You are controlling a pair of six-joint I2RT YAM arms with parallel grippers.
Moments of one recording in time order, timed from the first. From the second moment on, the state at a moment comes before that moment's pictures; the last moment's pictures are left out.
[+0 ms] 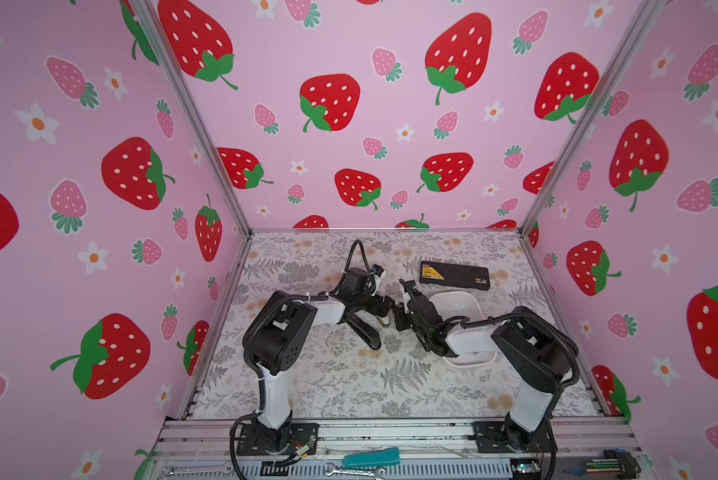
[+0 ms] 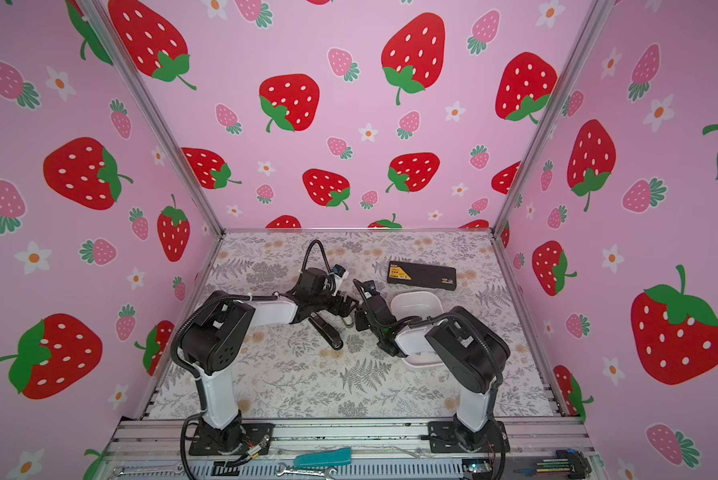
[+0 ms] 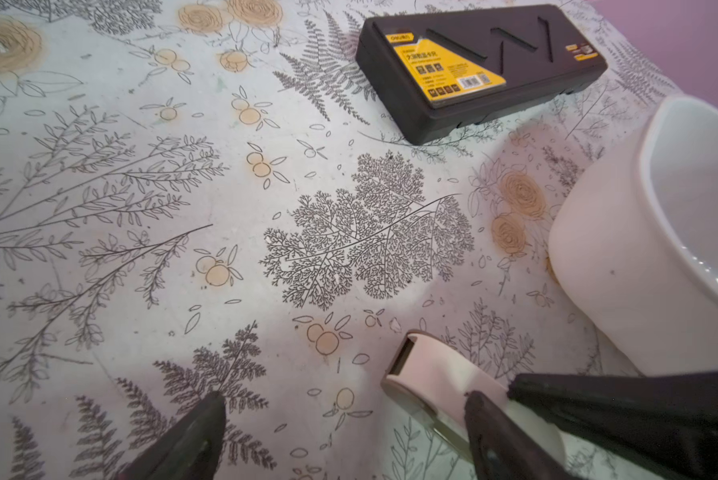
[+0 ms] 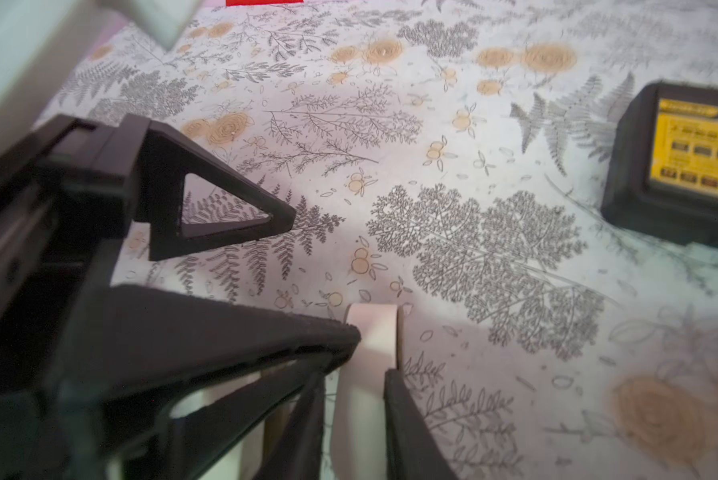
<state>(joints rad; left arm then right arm) -0.50 1.93 1.03 0.19 0.29 -0.06 0.87 1.78 0.76 0.47 0.22 0.34</state>
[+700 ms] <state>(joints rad) -0.46 1.28 0.70 0.14 -0.32 -0.10 0.18 1.21 0.55 0.38 0.53 0.18</state>
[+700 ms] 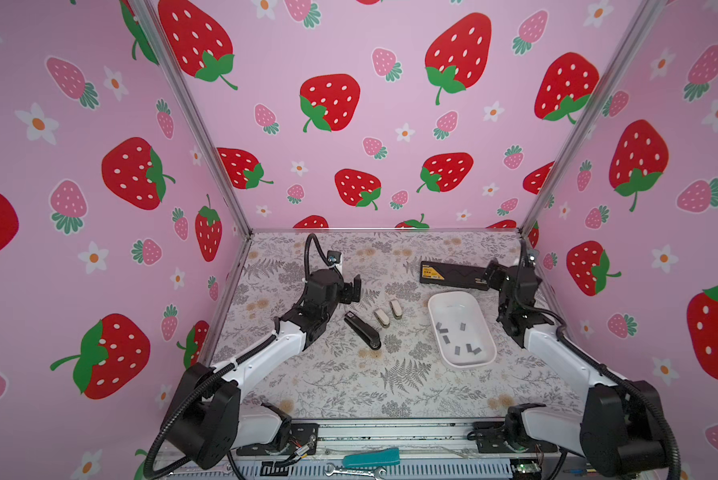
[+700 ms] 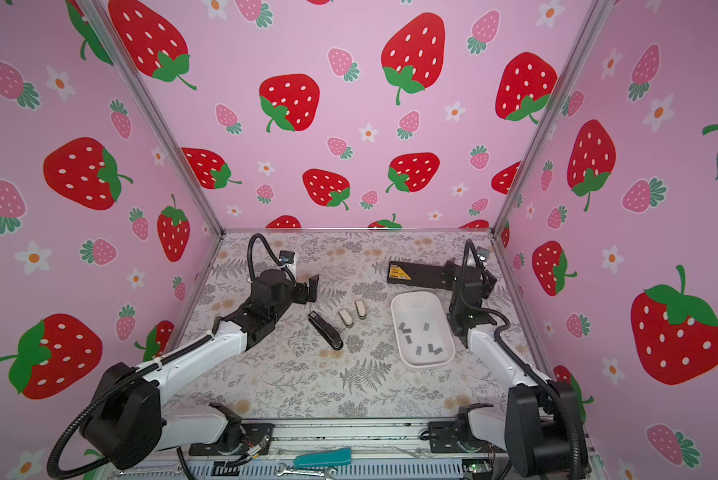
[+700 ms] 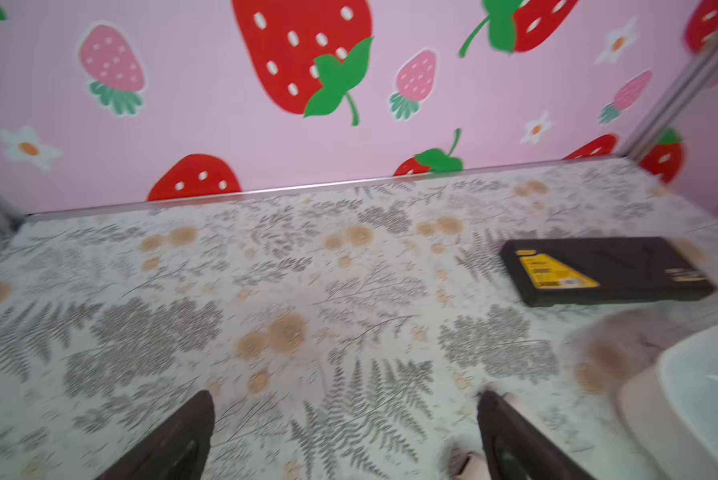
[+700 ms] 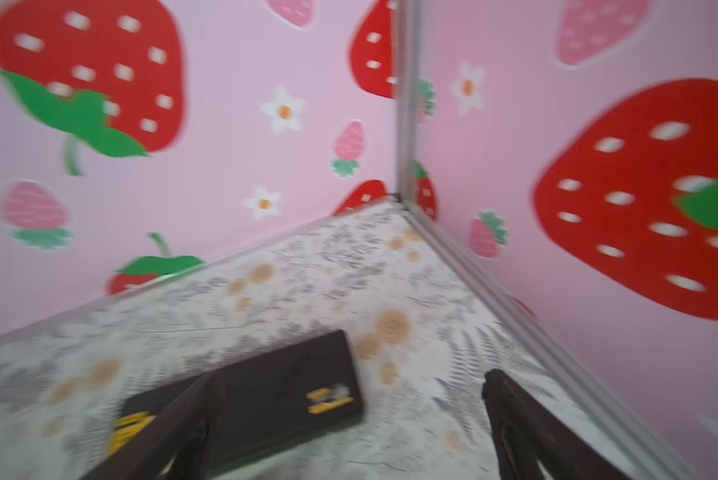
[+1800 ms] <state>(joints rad) -0.05 1.55 0.42 0.66 -0.29 -0.07 0.09 1.50 0.31 0.97 0.31 0.01</state>
